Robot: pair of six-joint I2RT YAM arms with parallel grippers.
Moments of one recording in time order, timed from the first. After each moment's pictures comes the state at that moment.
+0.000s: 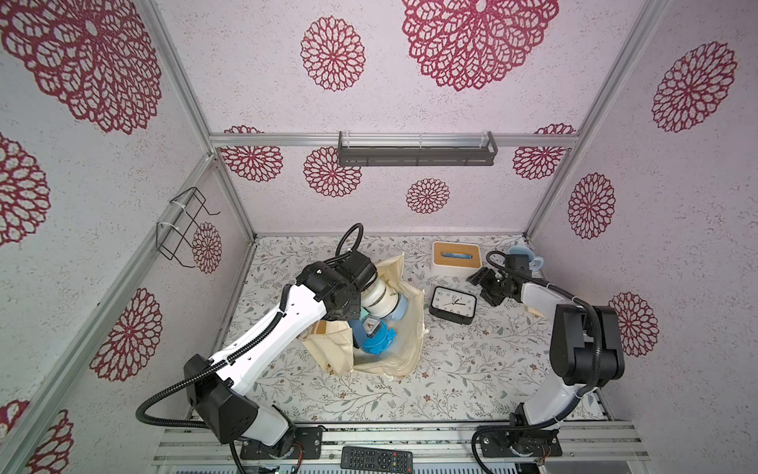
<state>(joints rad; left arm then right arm) -0.69 1.50 1.54 -1.34 -0.30 -0.65 0.01 1.68 1.12 -0.30 -0.32 0.74</state>
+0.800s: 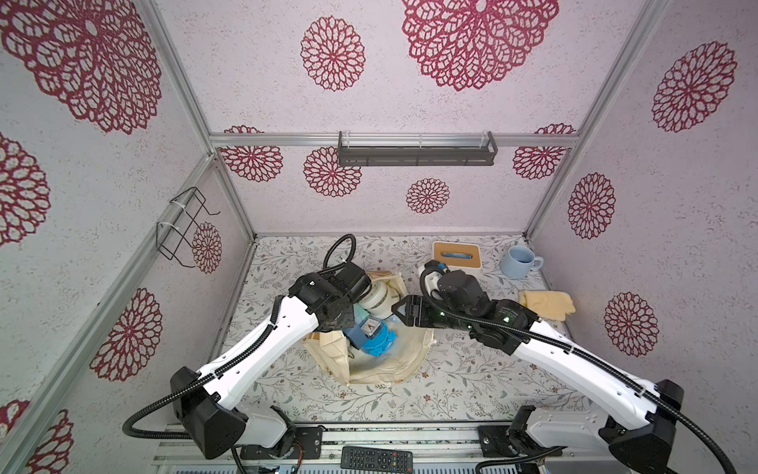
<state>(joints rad) -0.70 1.40 1.41 -1.37 -0.34 -0.80 0.93 1.26 1.23 -0.60 -0.08 0.83</state>
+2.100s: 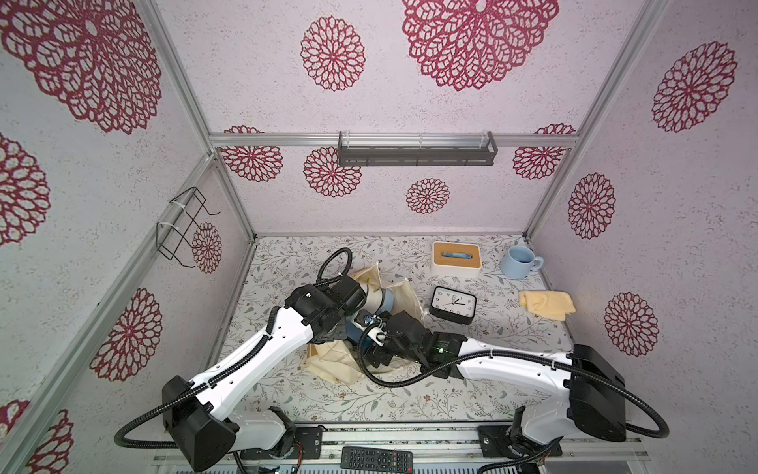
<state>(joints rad) -0.70 1.33 1.29 -1.36 -0.38 -0.80 1.15 1.52 1.01 -0.03 0.12 -0.09</state>
